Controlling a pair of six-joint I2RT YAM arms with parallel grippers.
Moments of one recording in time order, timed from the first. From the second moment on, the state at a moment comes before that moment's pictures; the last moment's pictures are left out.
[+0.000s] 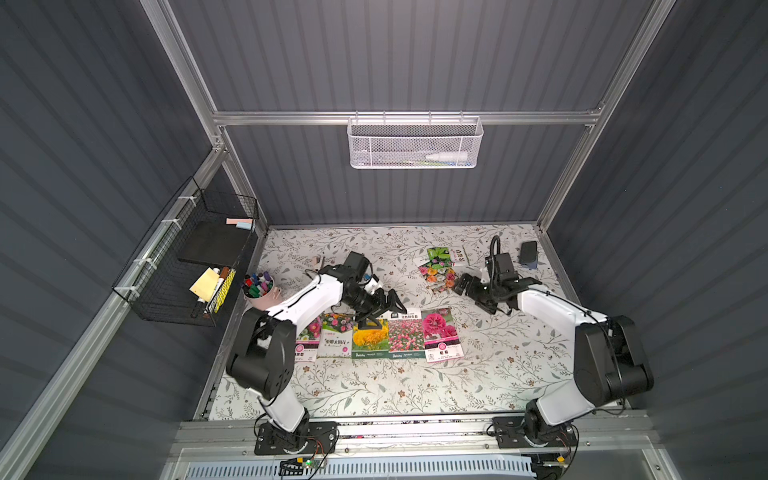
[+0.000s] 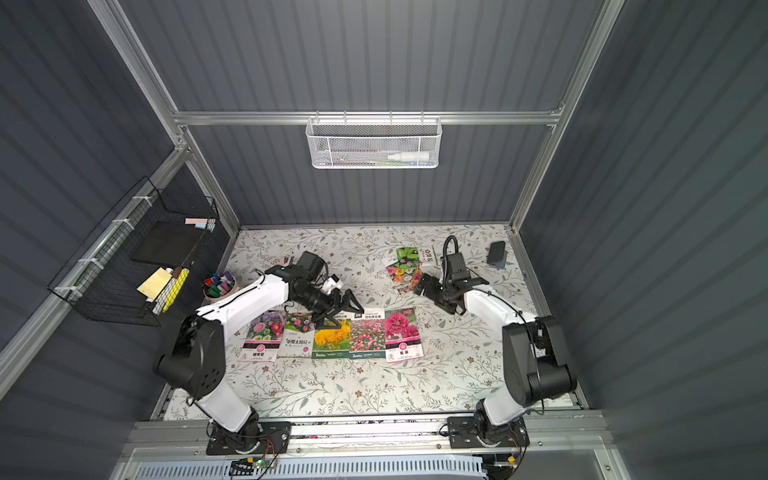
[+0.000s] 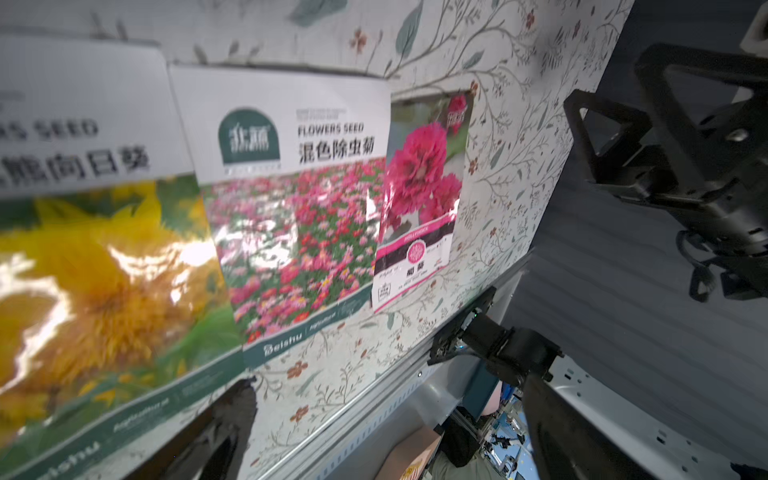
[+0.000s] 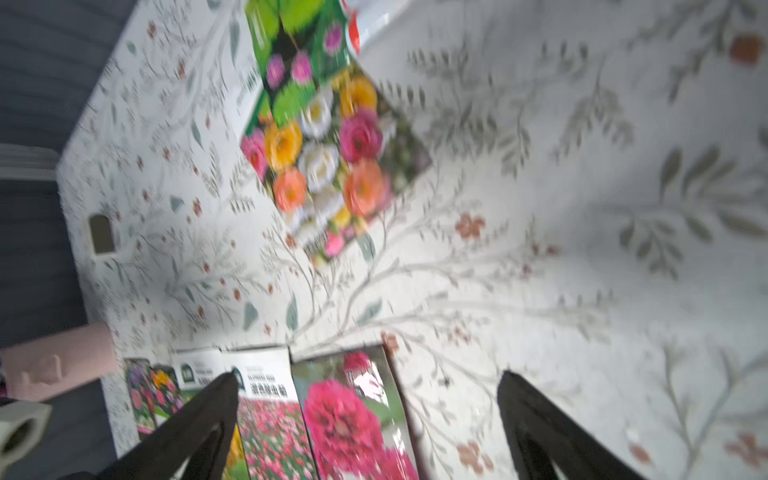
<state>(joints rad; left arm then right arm) -0.44 1.80 1.33 -0.79 0.76 -0.59 0.21 1.66 1.07 -0.37 -0.31 0.66</state>
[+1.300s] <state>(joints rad) -0.50 2.68 2.32 -0.30 0.44 -0.55 0.06 2.49 2.04 -0.62 -0.74 0.75</state>
